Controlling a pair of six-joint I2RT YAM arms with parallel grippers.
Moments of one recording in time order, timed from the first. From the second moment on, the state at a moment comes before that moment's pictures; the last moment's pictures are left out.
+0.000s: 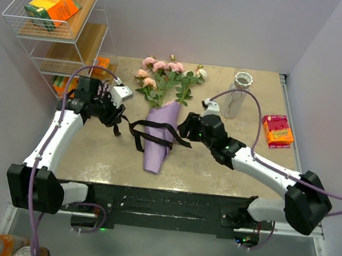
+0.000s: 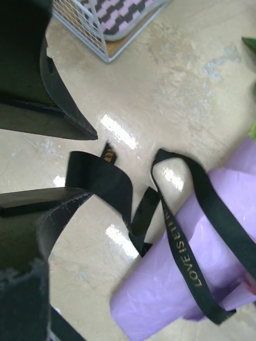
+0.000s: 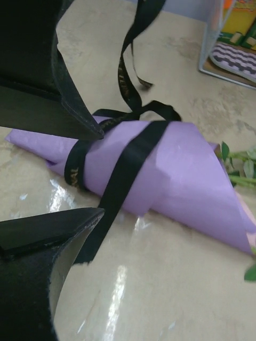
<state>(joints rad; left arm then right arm) -0.08 1.25 1.09 -0.76 0.45 0.62 0.73 1.27 0.76 0.06 0.18 0.65</state>
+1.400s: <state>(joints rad) -0.11 1.38 0.71 -0.43 0.29 0.76 0.90 1.80 1.15 -0.05 0.42 0.67</state>
